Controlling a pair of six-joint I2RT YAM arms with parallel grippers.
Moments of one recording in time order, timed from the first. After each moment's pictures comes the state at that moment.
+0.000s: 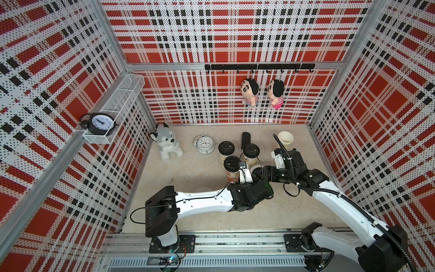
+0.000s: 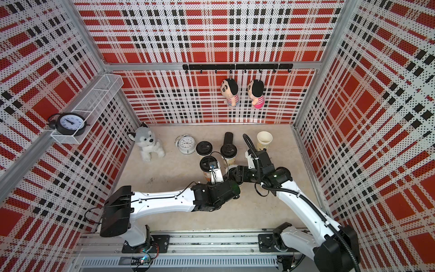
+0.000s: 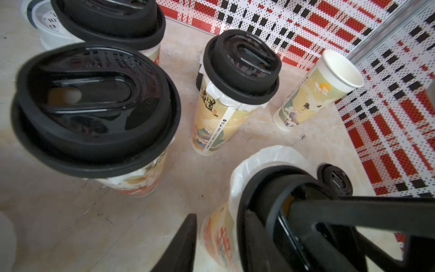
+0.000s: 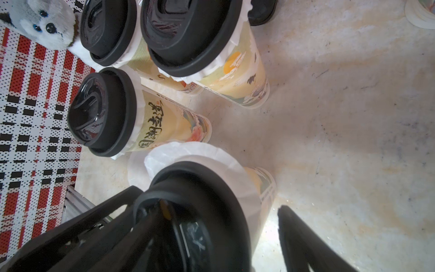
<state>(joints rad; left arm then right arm) -1.28 1.68 1.24 -0.47 -0.82 -1.13 0.47 1.11 0.87 -0.61 -0.23 0.51</state>
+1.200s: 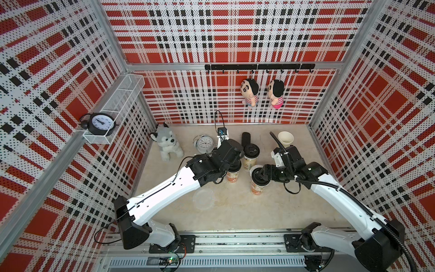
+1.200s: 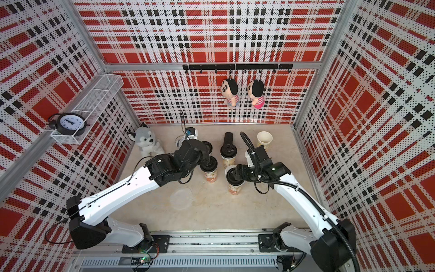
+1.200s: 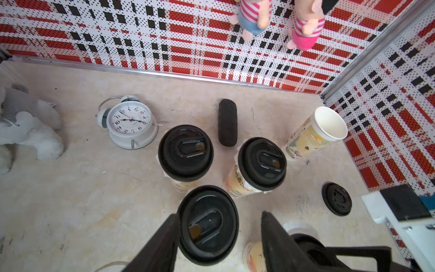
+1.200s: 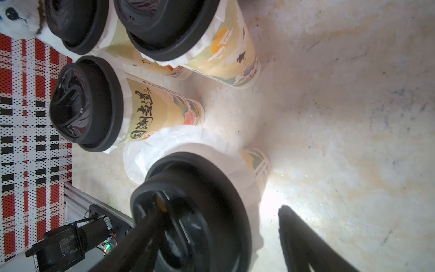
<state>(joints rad) -0.92 1.41 1.46 -0.71 -0.57 -0.67 0.48 1.18 1.05 -0.82 -0.20 0.54</state>
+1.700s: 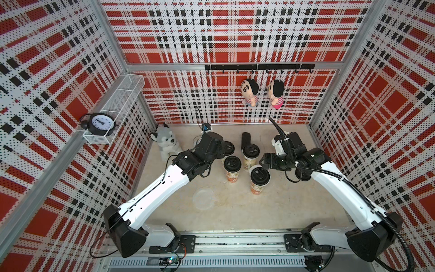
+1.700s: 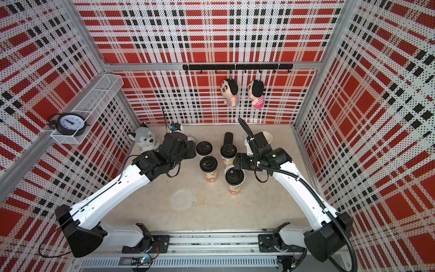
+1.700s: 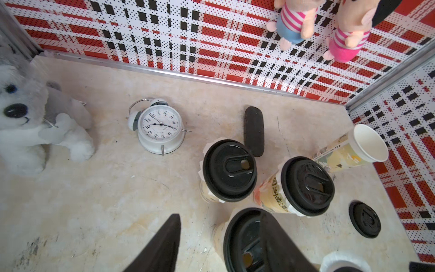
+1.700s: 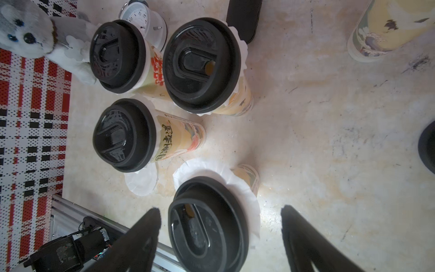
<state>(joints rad) -0.72 1.34 1.37 -0.66 -0.41 -0.59 0.48 1.29 1.31 -0.98 -0.13 0.48</state>
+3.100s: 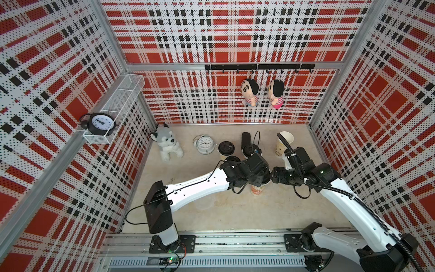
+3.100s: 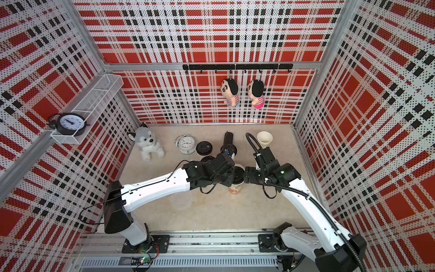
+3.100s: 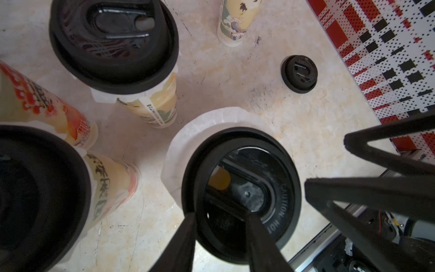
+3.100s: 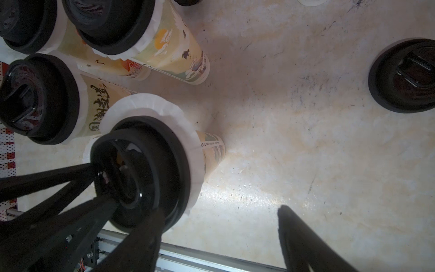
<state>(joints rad) -1.08 1.69 1.51 -0.70 -0.22 -0.57 0.48 1.08 1.09 -1.03 -0.03 0.56</state>
